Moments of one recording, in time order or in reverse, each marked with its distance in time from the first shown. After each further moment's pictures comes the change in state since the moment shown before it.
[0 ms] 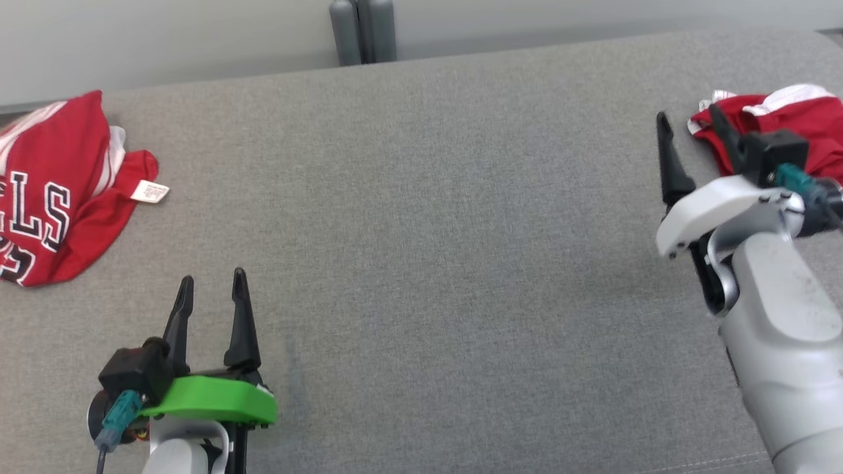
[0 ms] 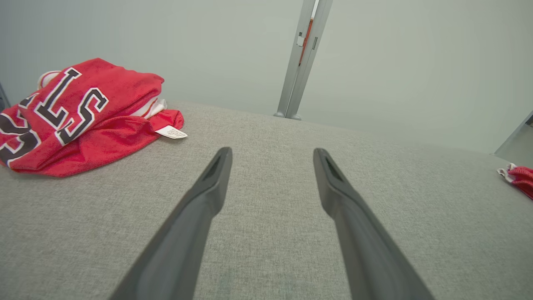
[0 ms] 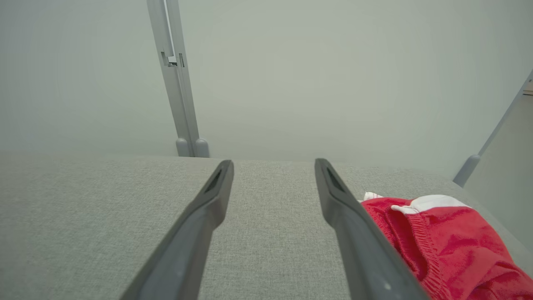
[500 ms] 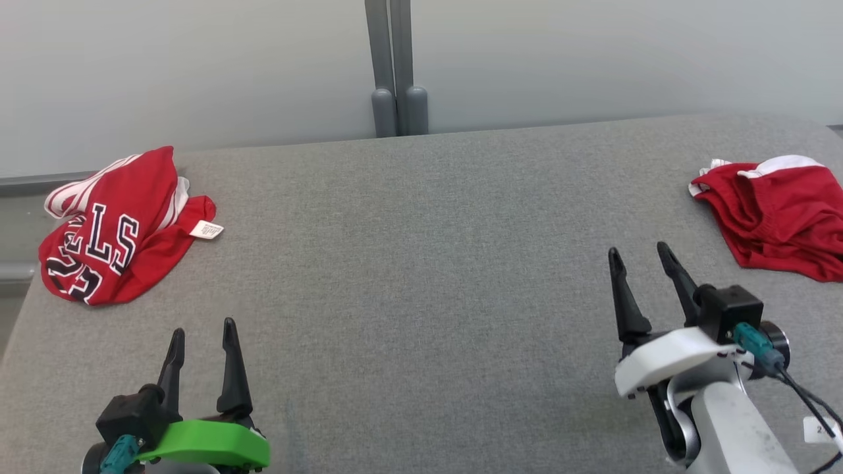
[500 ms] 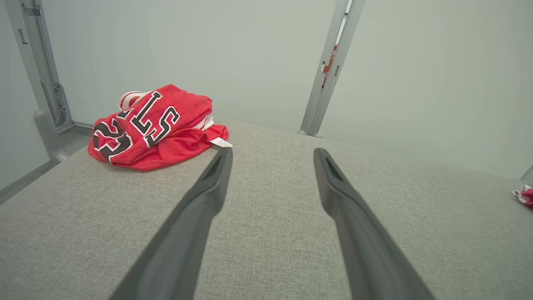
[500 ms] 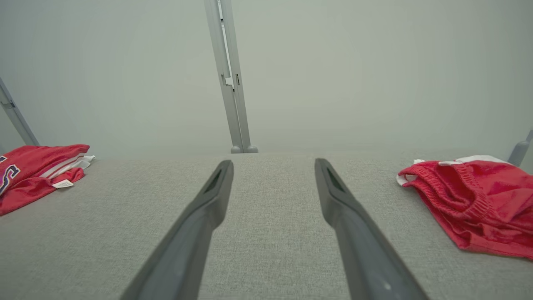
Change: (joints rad) left arm 0.112 -0.010 0.041 -0.001 0.008 0.015 0.000; right arm 0.456 0.148 -0.037 -0.370 -0.032 0.000 0.000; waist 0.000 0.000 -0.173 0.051
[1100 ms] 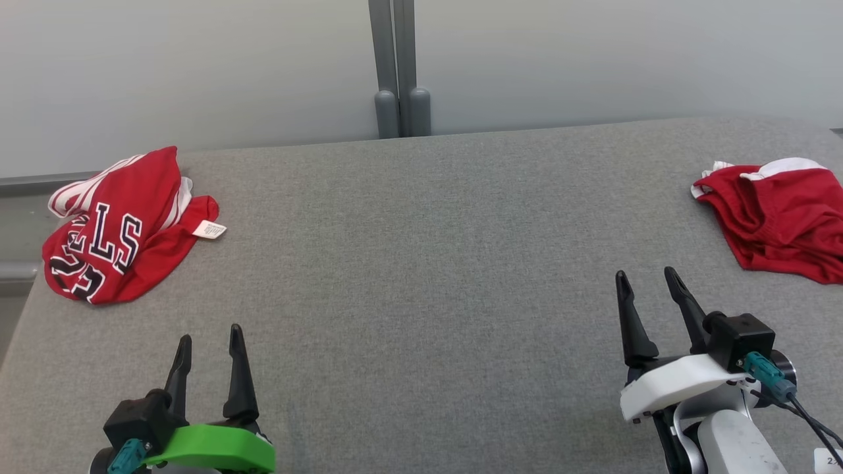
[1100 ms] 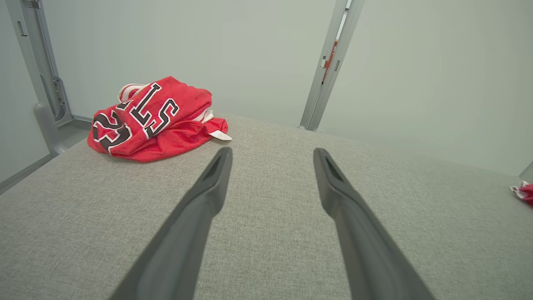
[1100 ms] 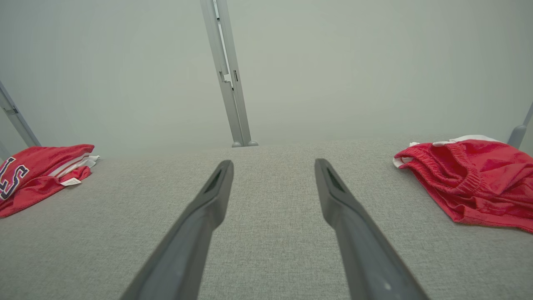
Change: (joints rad) left arm 0.017 -0.001 -0.018 0.002 -0.006 0.011 0.000; right arm 0.111 0.011 -0.009 -0.091 0.028 0.000 0.002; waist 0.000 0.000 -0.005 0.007
